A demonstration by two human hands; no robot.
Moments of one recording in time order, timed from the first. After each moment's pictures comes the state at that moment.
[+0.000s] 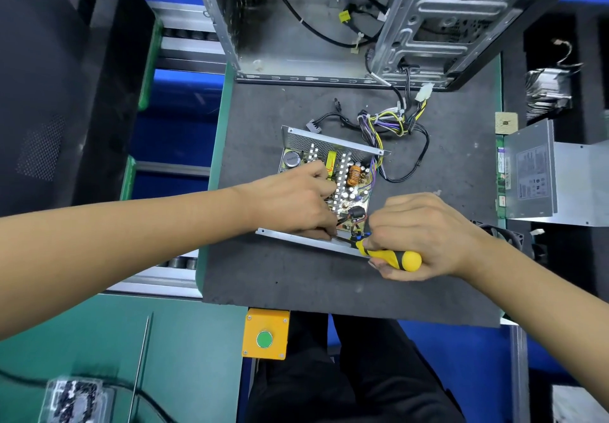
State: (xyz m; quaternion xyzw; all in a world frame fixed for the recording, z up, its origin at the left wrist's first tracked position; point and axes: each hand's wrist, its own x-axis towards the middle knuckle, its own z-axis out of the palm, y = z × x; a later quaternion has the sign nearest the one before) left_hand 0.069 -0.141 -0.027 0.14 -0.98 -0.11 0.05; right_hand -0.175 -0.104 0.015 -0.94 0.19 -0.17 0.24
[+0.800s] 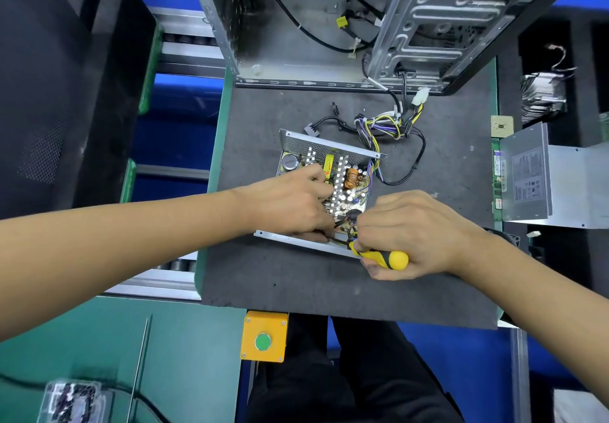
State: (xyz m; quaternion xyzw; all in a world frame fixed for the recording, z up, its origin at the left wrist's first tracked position) left_hand 0.070 -0.141 -0.033 0.13 -0.98 -0.08 0.09; right_hand -0.169 -0.109 0.025 -0.95 0.18 -0.12 0.21
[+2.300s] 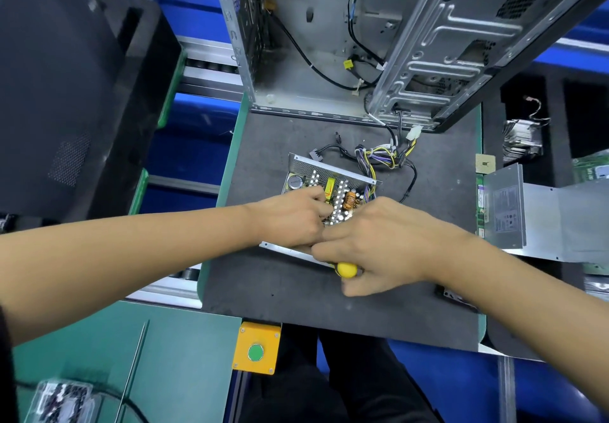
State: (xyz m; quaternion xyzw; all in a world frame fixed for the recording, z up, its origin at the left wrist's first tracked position) left_hand 0.067 -0.150 -0.045 0.08 -0.99 0.04 0.14; right_hand -0.130 -0.121 0.074 -0.98 0.12 0.06 0.13
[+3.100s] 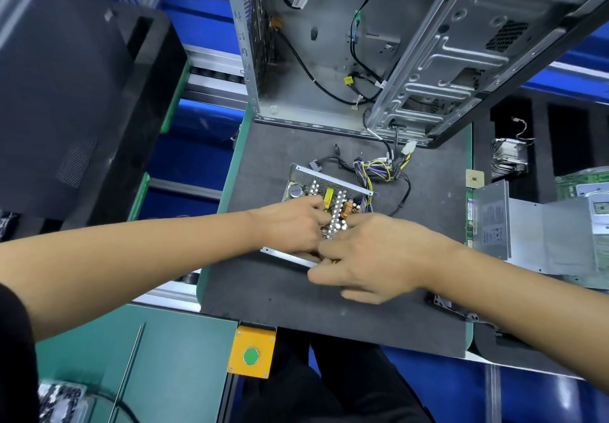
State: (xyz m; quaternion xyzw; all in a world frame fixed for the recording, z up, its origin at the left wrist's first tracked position) left_hand 0.066 -0.149 -0.042 0.09 -0.98 0.01 0.15; right_hand -0.124 -0.121 0.085 -0.99 0.02 0.12 0.06
